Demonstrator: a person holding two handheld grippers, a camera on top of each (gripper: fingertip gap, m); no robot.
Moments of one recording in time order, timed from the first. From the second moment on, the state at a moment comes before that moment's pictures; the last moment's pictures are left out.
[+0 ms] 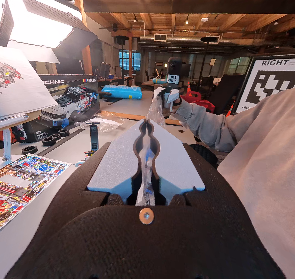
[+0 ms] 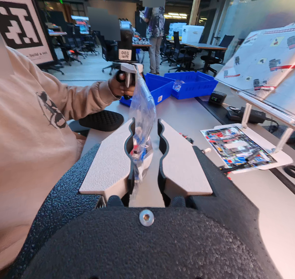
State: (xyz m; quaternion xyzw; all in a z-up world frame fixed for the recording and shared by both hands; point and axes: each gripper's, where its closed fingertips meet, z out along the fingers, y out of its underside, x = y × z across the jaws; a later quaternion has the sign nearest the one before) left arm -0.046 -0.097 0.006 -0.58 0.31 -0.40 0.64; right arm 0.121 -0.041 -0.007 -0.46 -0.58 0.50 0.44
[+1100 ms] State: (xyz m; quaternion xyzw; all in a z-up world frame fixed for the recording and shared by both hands) left arm 0.003 -0.110 0.033 -0.58 0.44 -0.36 0.58; right arm 0.121 -0.051 0.053 -0.45 -0.67 0.32 0.50
